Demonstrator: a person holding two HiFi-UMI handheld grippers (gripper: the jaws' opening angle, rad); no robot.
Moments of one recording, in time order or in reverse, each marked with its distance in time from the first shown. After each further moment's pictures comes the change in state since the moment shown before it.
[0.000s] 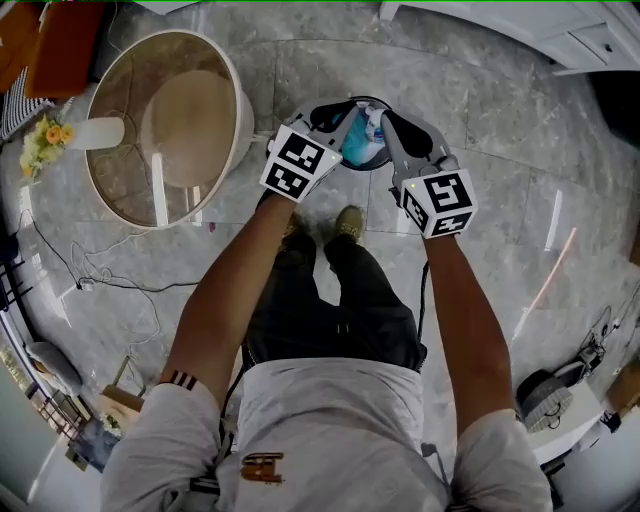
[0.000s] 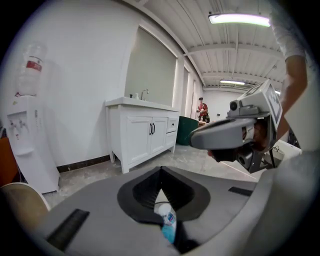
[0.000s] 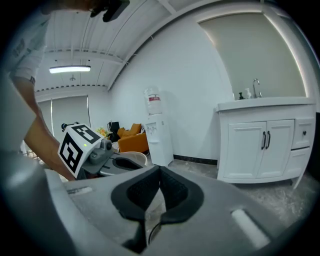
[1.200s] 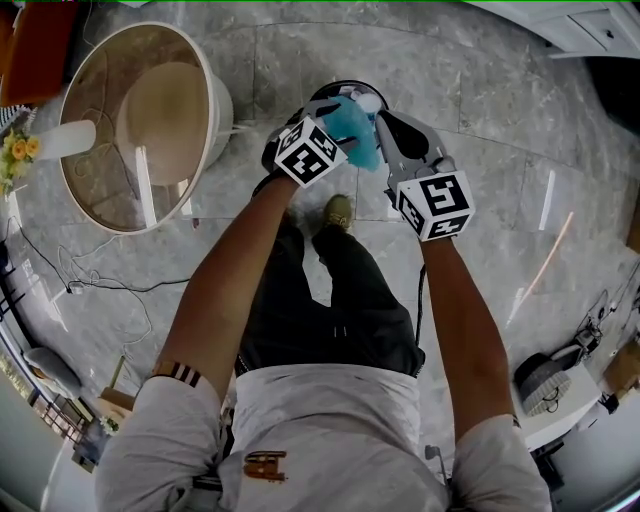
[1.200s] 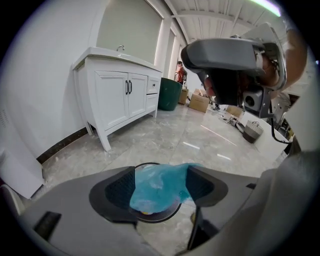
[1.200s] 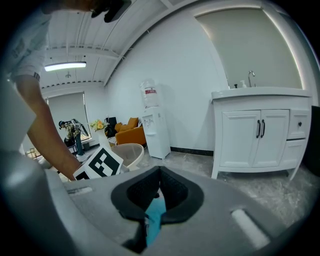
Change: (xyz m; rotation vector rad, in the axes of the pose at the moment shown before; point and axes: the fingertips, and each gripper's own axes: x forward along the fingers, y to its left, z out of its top) left arm 0.068 -0.041 -0.143 0.105 0.390 -0.210; right arm 0.001 -0.016 -0.056 0.023 0.061 -0.022
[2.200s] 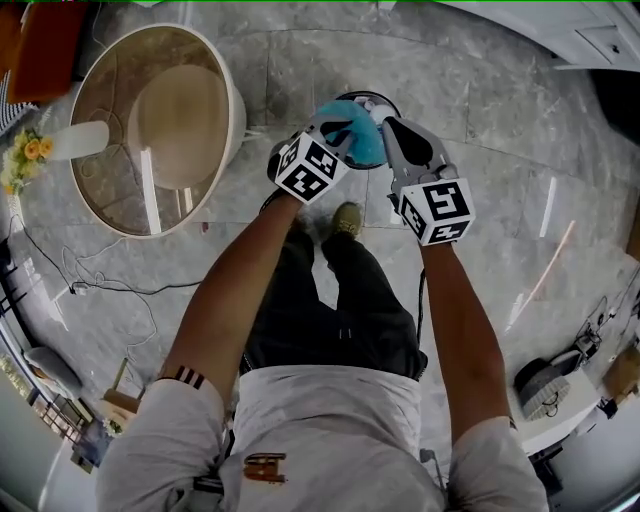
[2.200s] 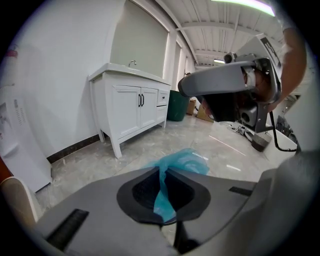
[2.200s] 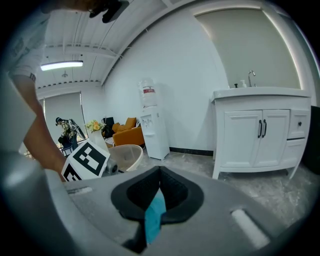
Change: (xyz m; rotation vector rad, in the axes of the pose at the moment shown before) left arm -0.046 0.031 0.008 -0.047 -0.125 0.100; right arm 0.026 0.016 0.016 0.014 0.005 -0.027
